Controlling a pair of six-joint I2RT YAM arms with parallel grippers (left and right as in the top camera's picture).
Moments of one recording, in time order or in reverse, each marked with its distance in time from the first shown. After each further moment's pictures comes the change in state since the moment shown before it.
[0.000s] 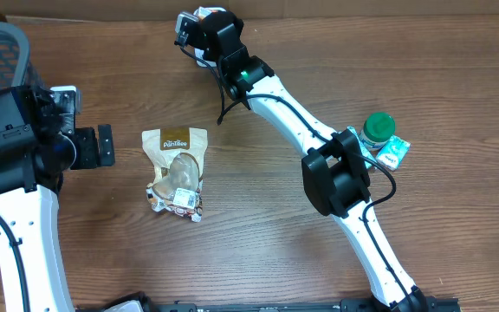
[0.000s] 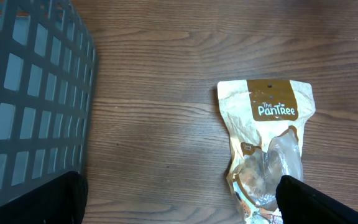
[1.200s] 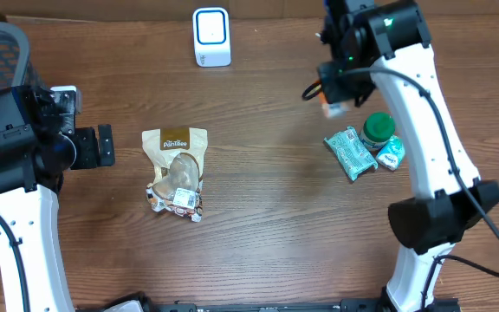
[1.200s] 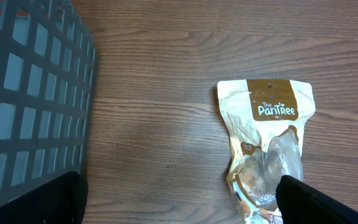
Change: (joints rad) left arm 0.000 0.000 0.000 0.000 0.000 0.000; right arm -0.309 -0.583 -0.116 -1.488 -0.266 1.033
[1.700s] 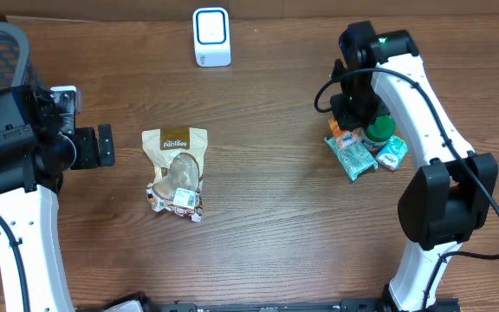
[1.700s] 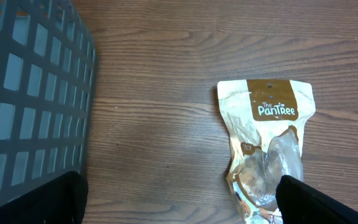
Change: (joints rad) left arm 0.000 0.000 0.000 0.000 0.000 0.000; right arm -0.089 0.002 -0.417 0.217 -0.026 -0.112
